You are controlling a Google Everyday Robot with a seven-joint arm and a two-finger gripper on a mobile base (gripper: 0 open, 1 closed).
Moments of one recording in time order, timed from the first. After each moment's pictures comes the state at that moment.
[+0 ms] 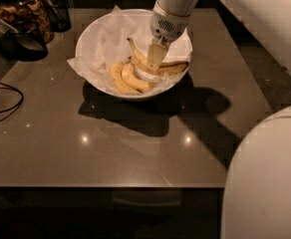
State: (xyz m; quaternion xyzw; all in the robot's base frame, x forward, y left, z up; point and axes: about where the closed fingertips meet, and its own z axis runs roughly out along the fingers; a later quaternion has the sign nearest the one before) arm 0.629 -0.042 0.905 -0.58 0.80 0.06 0.13
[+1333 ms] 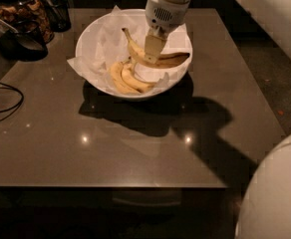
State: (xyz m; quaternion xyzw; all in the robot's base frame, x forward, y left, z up) arm 0.610 -0.034 0.939 -0.59 0.79 0.03 0.14
